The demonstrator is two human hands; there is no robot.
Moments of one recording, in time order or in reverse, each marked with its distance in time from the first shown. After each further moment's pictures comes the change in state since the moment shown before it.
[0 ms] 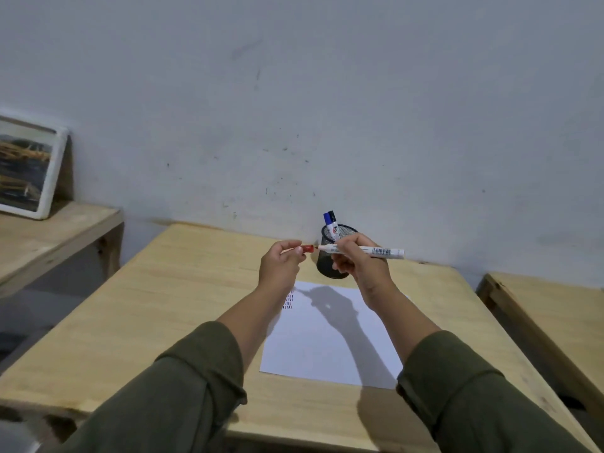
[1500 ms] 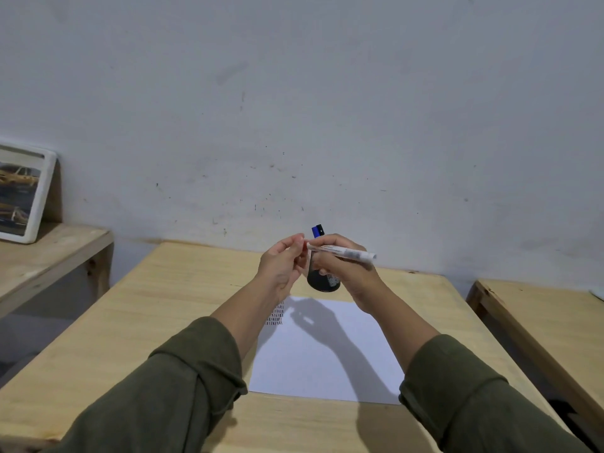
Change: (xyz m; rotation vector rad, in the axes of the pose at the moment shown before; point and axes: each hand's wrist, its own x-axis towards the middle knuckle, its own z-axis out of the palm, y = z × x) left_hand 0.003 0.045 0.025 -0.475 -0.146 -0.223; right_hand -0.002 -0.026 -0.003 -0.158 -0.241 -0.115
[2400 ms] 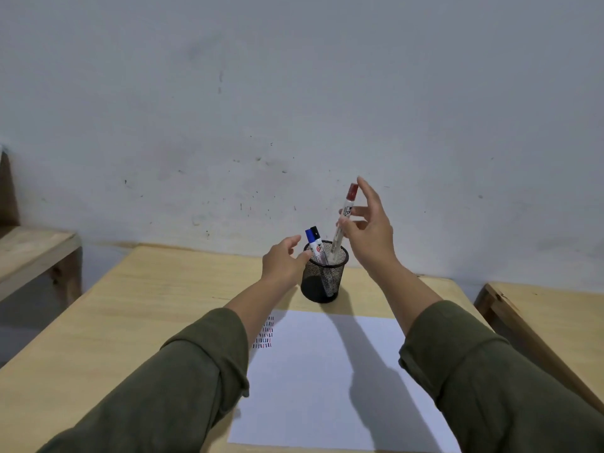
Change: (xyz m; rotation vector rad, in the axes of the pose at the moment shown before) left_hand 0.078 -0.024 0.001 1.085 0.106 0.237; right_hand 0.089 0.019 -0.048 -0.350 0.416 -0.095
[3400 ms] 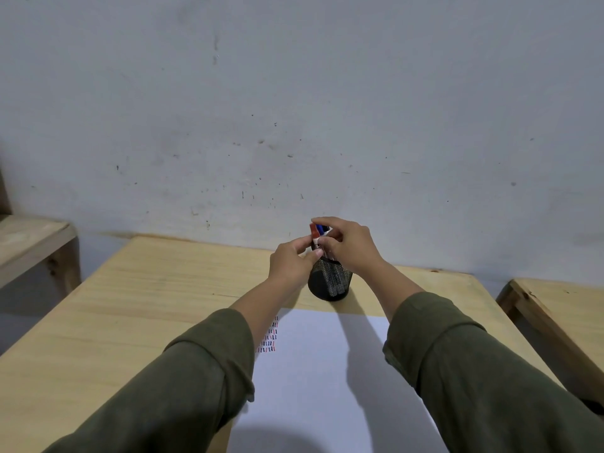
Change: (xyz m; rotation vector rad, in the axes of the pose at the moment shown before) left_hand 0.026 -0.025 0.019 -0.073 -0.058 -0.010; right_hand 0.020 0.059 0.039 -0.240 -0.376 0.047
